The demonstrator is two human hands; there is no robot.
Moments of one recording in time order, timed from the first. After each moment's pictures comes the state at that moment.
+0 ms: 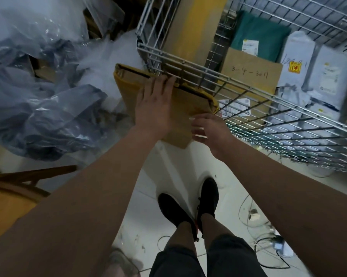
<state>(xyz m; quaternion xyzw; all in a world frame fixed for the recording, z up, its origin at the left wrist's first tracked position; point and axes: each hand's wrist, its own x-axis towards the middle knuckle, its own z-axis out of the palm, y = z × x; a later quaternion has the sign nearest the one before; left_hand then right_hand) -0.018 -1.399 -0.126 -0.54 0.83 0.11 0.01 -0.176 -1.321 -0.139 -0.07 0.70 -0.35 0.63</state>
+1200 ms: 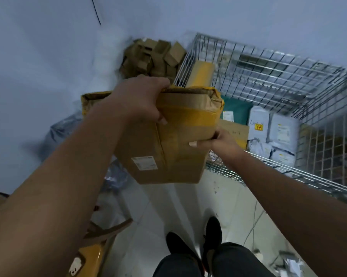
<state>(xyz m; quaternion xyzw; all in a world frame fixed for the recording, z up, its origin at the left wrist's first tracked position) 0.010 -1.421 0.274 -0.43 0.89 0.14 0.04 -0.214 -1.302 0.106 -0.37 0.62 -0.39 0.57</state>
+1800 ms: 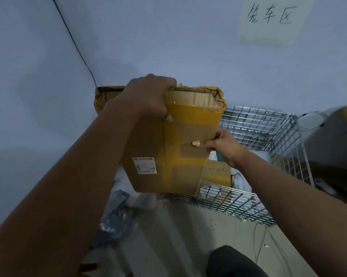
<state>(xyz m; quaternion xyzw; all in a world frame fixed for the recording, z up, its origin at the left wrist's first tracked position) -0.060 -1.441 0.470 -0.36 0.93 0.04 -0.01 -0.274 -1.325 0.291 -0.38 0.59 -0.49 0.52</state>
